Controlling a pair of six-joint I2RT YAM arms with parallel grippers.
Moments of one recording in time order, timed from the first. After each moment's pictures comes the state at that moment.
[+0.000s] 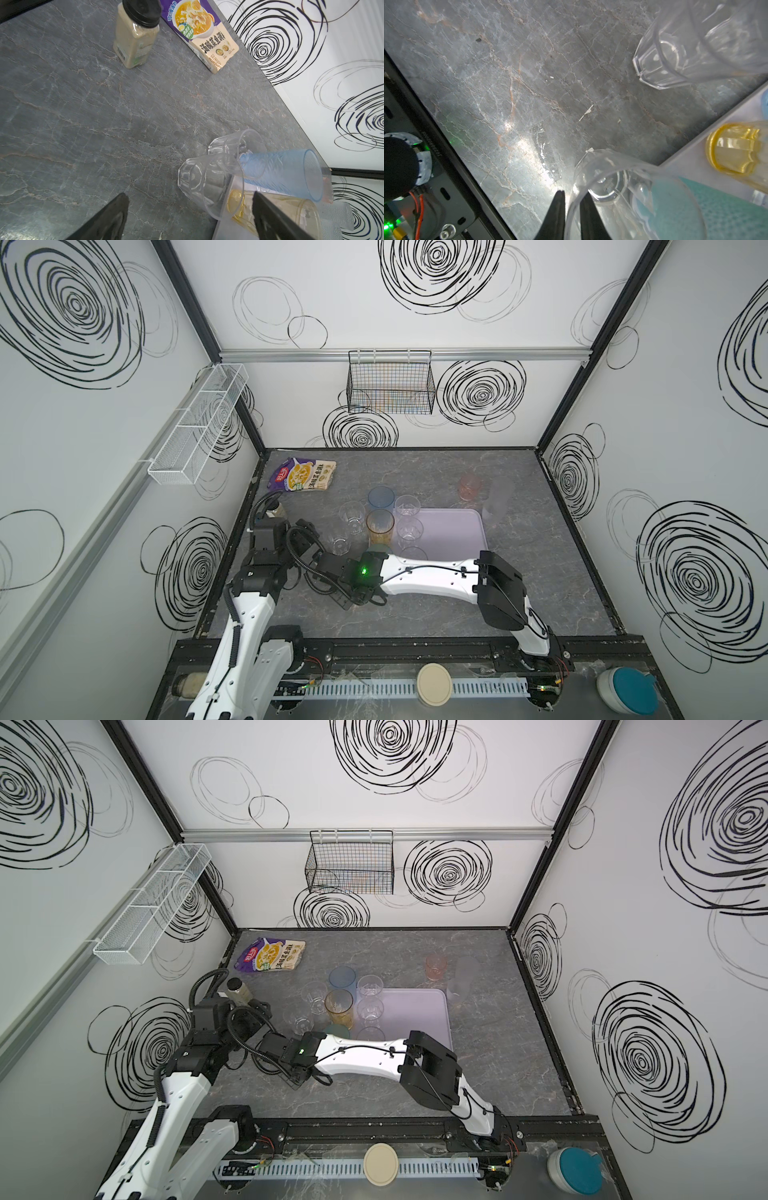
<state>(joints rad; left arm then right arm) 0.07 0.78 0.62 -0.56 0.05 -0.77 1.32 2.12 1.78 -0.78 0.17 0.36</state>
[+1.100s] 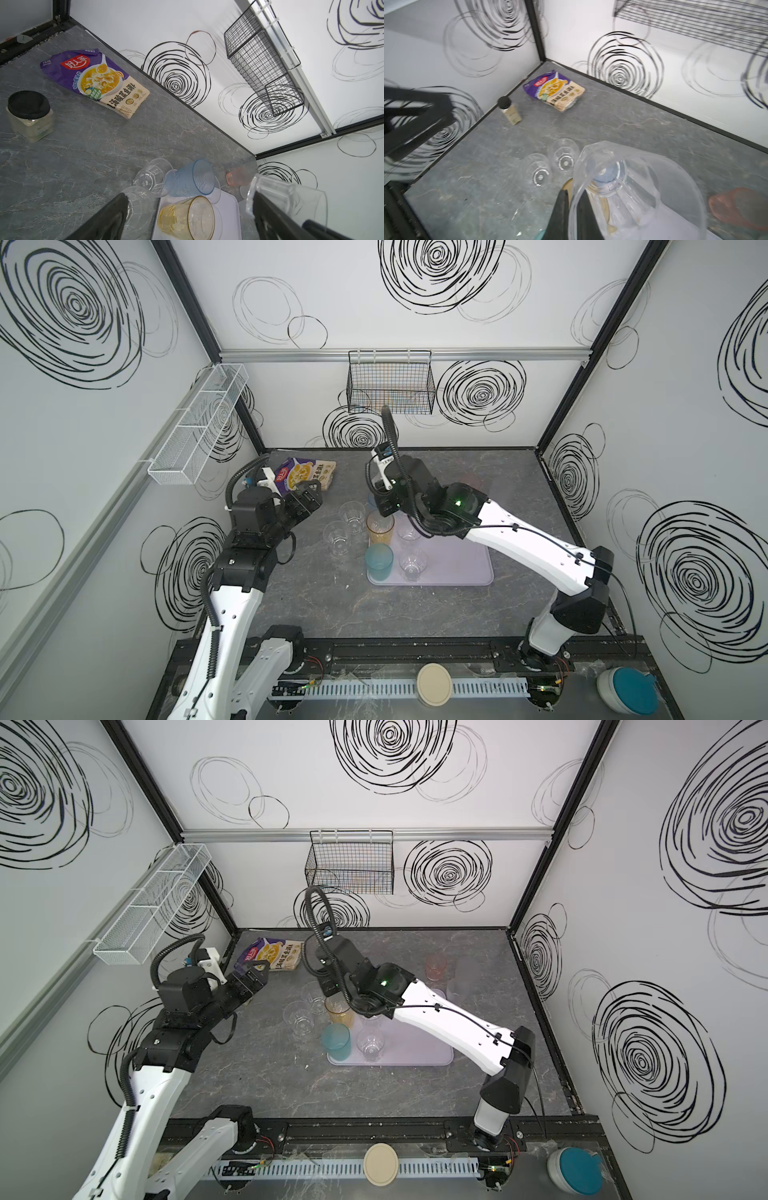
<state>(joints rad) -0.04 0.83 0.96 -0.52 0.17 -0.73 0.95 1.66 1.77 -0.68 0.36 0.29</state>
